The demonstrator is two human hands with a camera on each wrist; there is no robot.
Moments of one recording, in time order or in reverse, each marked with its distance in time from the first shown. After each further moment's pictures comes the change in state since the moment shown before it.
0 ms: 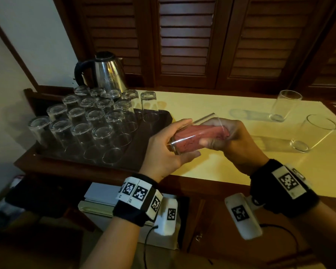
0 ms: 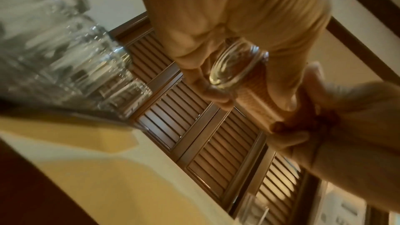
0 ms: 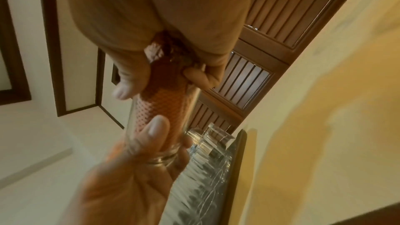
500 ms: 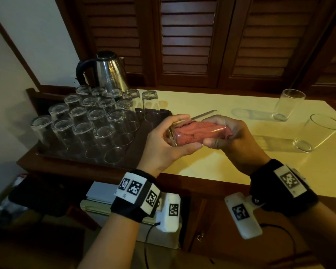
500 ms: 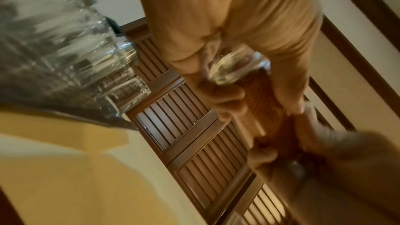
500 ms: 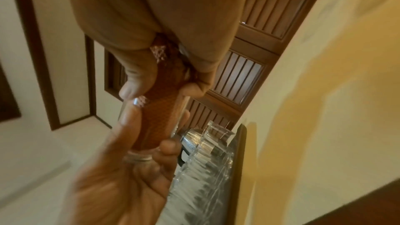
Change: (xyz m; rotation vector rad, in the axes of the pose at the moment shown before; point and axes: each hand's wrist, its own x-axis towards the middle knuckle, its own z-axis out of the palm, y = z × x) left_hand 0.007 0.004 -0.006 -0.267 0.003 -0.113; right_hand 0.000 0.005 0.002 0.095 0.008 0.016
